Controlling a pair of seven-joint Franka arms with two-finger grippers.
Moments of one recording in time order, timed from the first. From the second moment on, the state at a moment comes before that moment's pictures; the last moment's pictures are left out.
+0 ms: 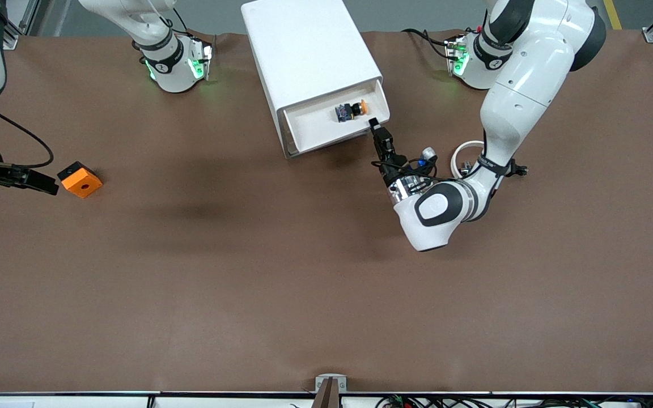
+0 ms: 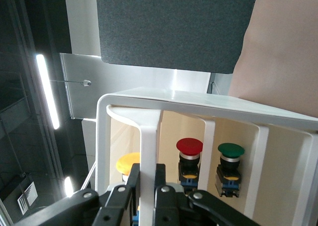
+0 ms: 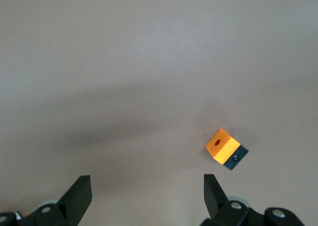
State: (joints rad) left arm -0.22 0.89 -0.27 -1.46 -0.86 1.11 -2.40; right arm 0.04 0.16 -0.11 -1.54 -0.03 1.59 0.14
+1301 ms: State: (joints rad) left arm -0.16 0.90 -0.25 -1.41 -0.84 1.07 -2.40; right arm 0.36 0.16 -0.10 -1.52 0.10 1.60 0.90
